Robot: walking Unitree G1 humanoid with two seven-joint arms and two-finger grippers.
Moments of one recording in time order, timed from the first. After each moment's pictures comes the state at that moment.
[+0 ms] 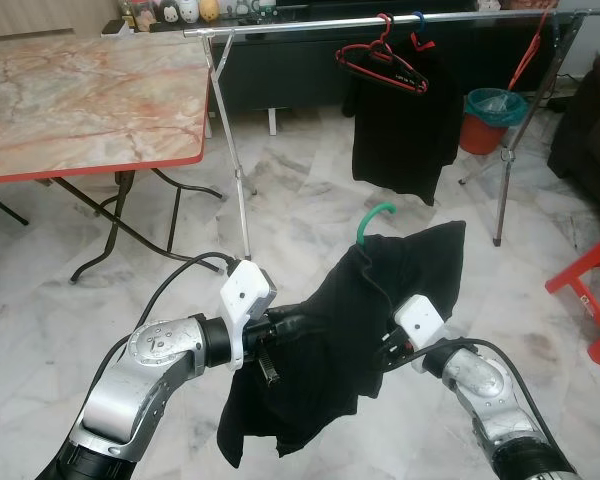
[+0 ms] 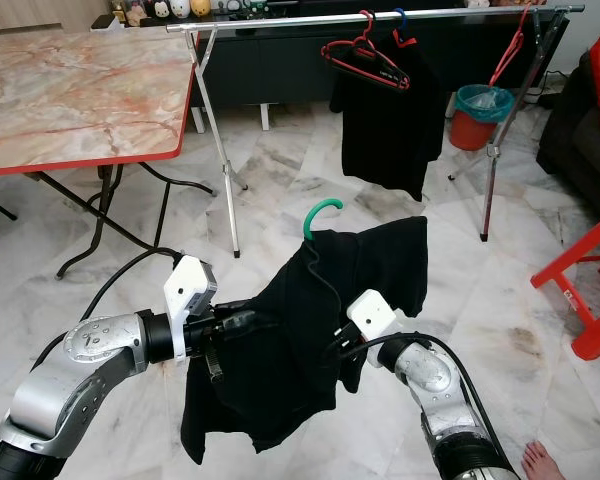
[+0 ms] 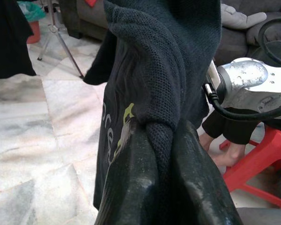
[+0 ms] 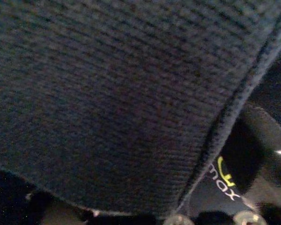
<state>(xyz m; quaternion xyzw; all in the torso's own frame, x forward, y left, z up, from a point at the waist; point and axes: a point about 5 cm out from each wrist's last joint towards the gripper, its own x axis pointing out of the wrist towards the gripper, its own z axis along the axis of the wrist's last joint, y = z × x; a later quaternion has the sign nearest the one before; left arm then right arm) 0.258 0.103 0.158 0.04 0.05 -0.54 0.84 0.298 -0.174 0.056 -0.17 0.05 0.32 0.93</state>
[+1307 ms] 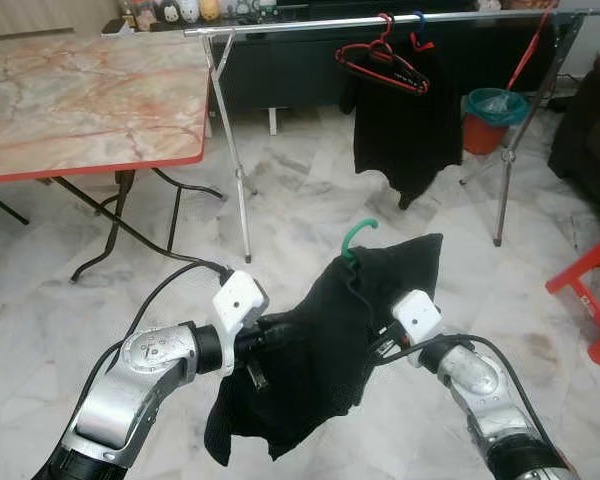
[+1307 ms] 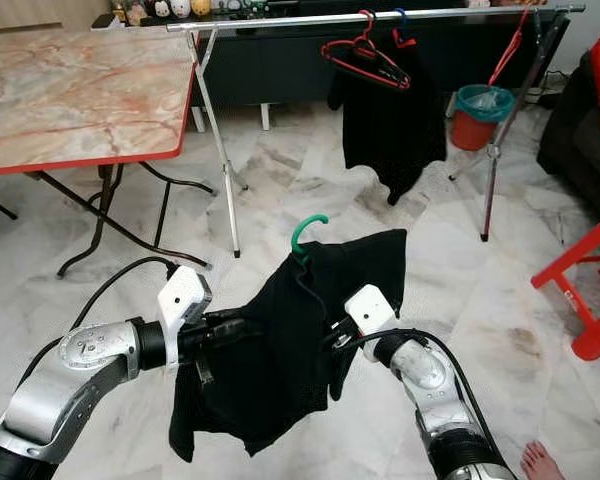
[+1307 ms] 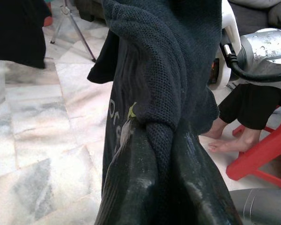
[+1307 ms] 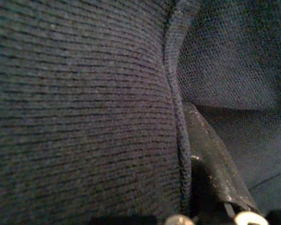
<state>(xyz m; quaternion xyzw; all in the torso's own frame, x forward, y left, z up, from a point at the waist) 0.258 0.114 0.145 0.07 0.07 -0.52 0.85 0.301 -0.169 0.056 -0.17 0.04 0.29 0.94</state>
